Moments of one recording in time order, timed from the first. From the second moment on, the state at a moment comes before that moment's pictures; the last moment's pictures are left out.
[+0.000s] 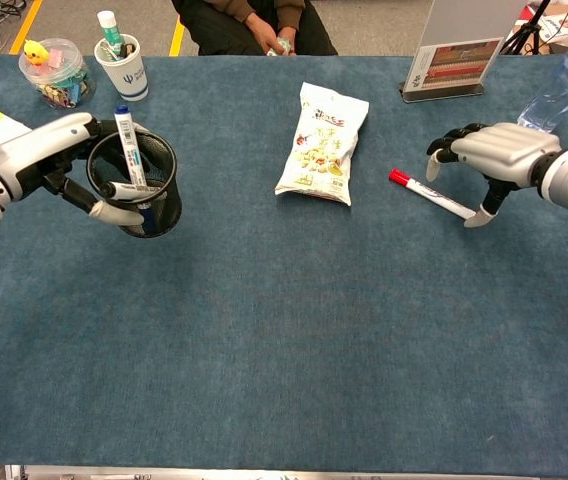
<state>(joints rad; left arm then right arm) -0.59 -1.27 -0.04 -1.64 1.47 0.95 -0.56 0.69 -1.33 0.08 -1.47 -1.05 0.67 -0.43</state>
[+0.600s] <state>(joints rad) -0.58 -1.27 -0.04 -1.61 1.47 0.95 -0.58 0.90 -1.39 0.02 -1.47 -0.64 0.67 -0.62</state>
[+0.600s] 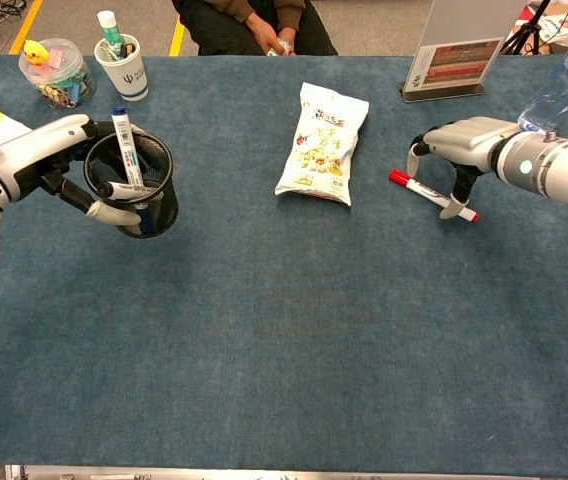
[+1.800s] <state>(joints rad) -0.57 -1.25 -0.03 -1.61 1.49 0.98 -0.61 0.90 -1.46 -0.04 -1.54 -0.78 0.79 -0.55</state>
